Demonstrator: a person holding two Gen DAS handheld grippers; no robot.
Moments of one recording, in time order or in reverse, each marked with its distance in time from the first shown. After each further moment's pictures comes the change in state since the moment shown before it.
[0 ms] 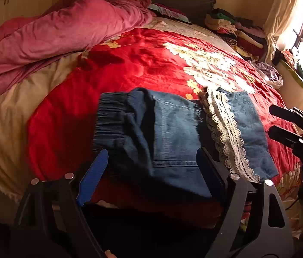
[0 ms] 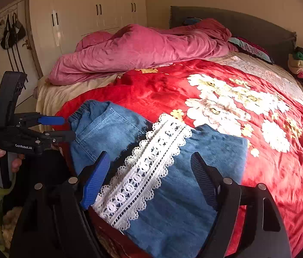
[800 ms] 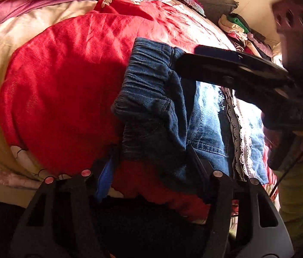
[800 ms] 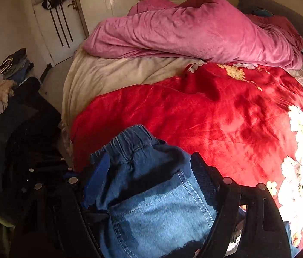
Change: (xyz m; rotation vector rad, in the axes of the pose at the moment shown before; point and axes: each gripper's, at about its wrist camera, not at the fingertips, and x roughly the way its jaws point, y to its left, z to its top) left arm 0.045 0.049 -0.025 -0.245 0.152 -0.164; right arm 0.161 0.083 0.098 -0.257 0.225 0.325
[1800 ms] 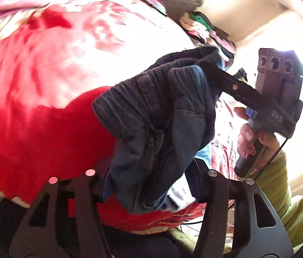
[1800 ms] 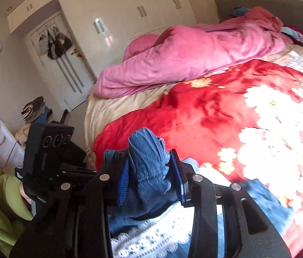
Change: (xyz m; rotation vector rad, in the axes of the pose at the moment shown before) left arm -0.001 -0.086 0.011 0.084 0.011 -0.263; right arm -0.132 -0.076 -0.084 0.231 -0.277 0.122
